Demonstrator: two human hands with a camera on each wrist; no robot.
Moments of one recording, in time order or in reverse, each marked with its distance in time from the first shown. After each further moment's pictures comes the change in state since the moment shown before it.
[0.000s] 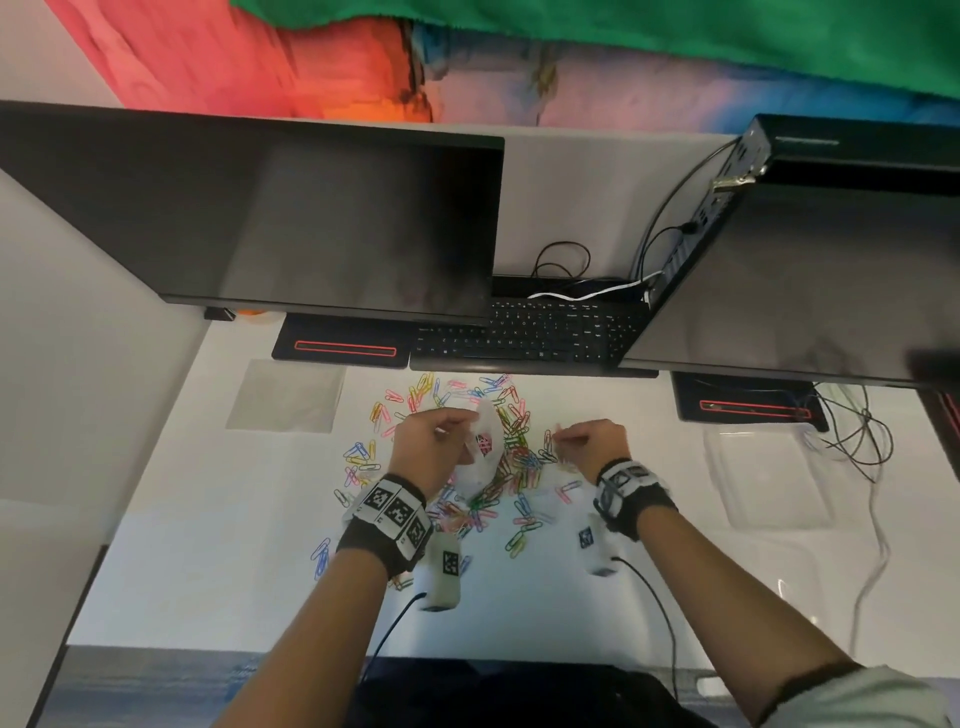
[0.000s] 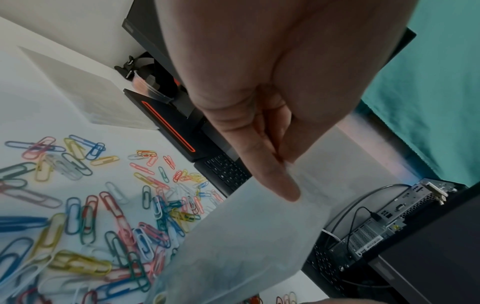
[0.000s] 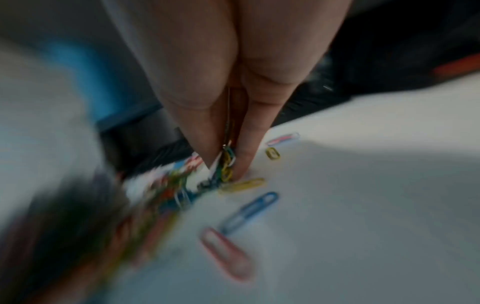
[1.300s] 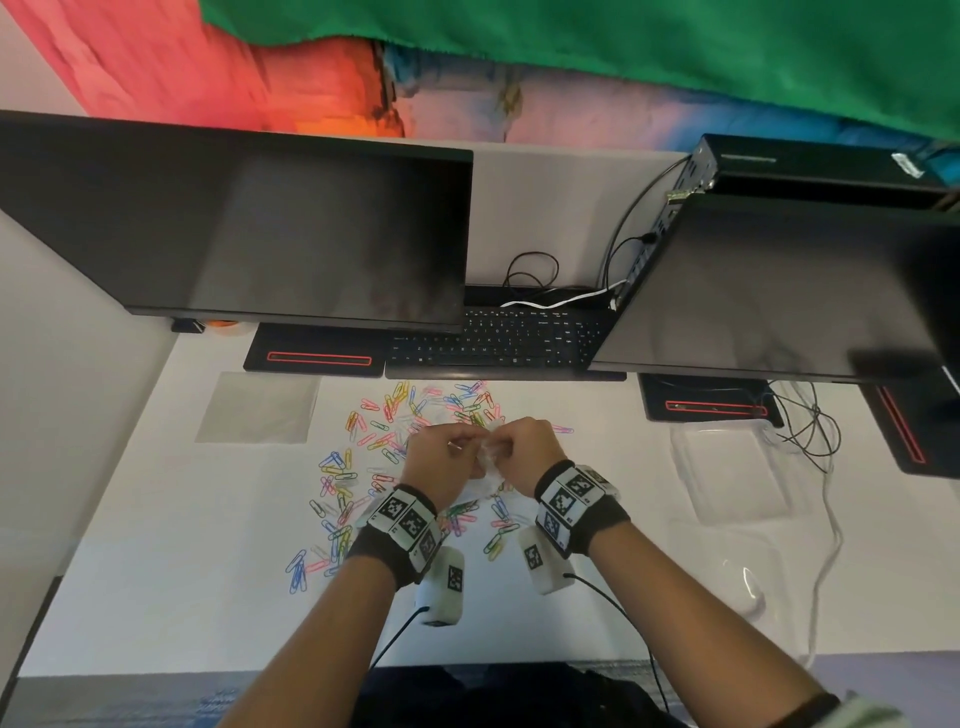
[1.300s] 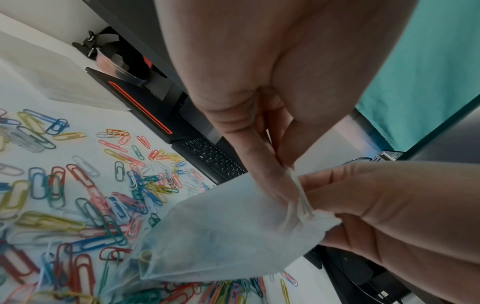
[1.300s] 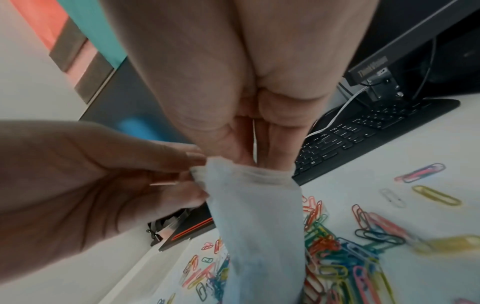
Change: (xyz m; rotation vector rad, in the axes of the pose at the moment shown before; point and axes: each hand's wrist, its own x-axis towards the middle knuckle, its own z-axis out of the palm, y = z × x) left_hand -0.013 0.009 0.030 0.134 -0.108 0.070; right_hand -0.053 -0.088 -0.004 -0.050 -0.102 -0.210
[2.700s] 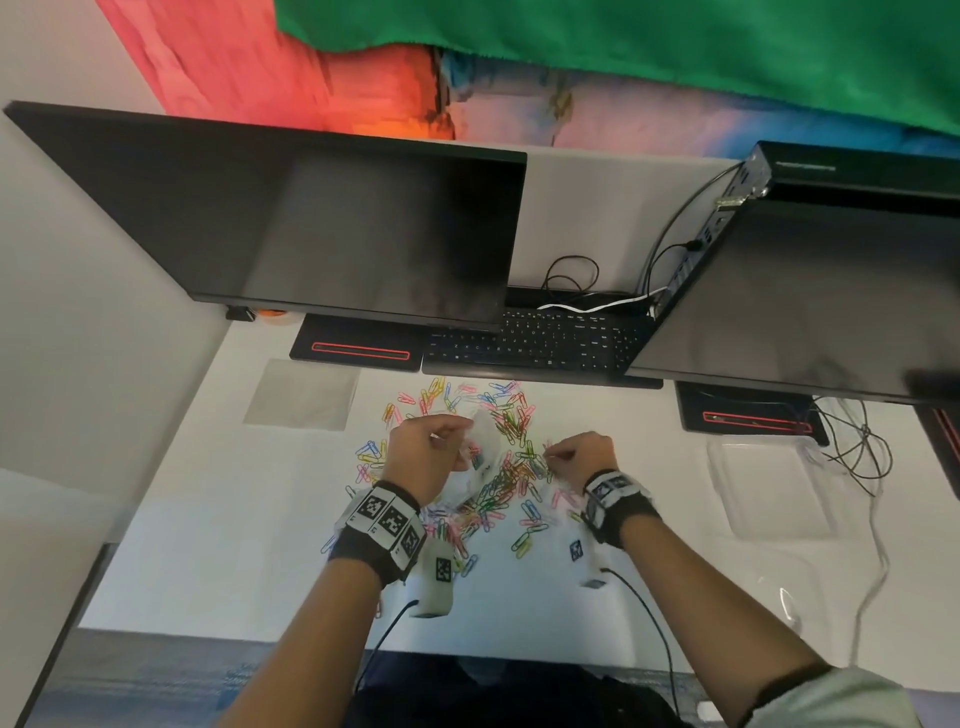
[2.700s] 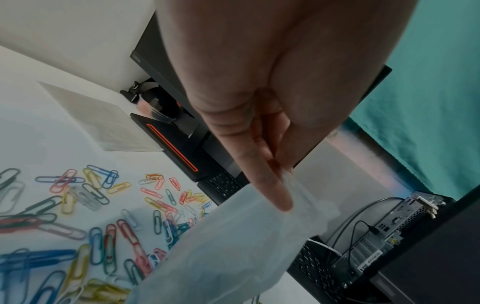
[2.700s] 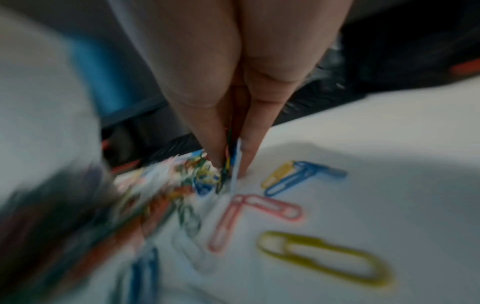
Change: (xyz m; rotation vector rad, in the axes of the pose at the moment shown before) left_hand -0.009 -0.025 -0.047 -0.091 0.132 -0.044; right_hand 0.028 0.077 0.023 -0.010 0.041 0.212
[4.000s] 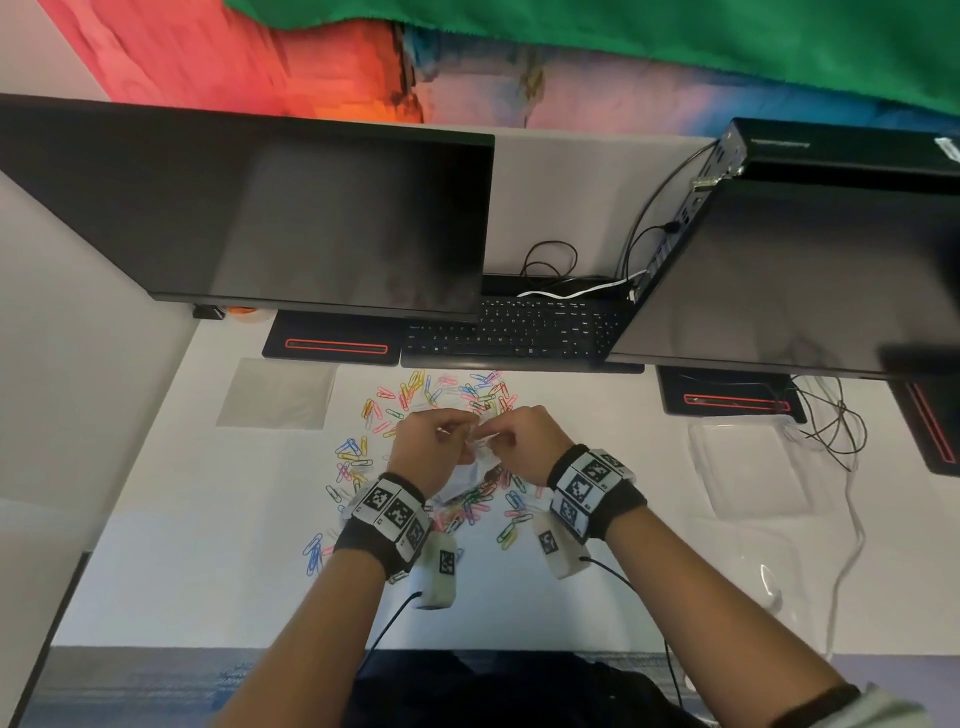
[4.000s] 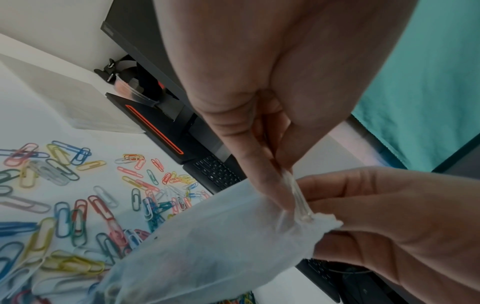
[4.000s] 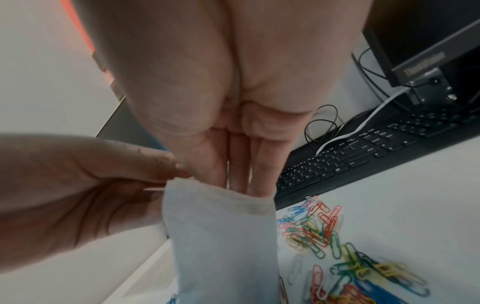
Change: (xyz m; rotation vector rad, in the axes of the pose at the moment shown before) left_hand 0.006 0.010 0.025 0.086 -0.067 0.027; right_hand -0.047 -0.087 -0.031 0.050 -0.181 -0.381
